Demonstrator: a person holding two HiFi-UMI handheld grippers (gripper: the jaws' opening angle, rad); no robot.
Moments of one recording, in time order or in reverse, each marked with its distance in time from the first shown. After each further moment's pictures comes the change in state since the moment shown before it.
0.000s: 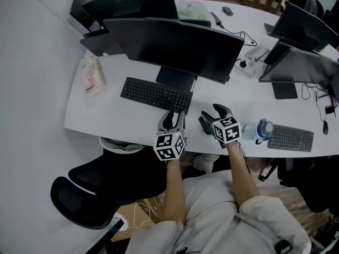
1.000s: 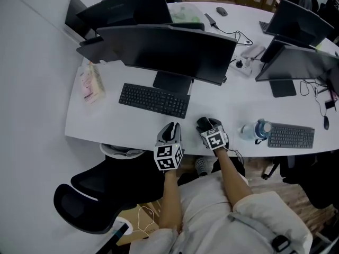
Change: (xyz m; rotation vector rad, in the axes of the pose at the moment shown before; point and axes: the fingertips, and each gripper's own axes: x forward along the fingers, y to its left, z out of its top) left arm -0.018 0.002 -0.044 0.093 0.138 0.009; right arm 0.045 0.004 -0.113 -0.022 0.242 -0.080
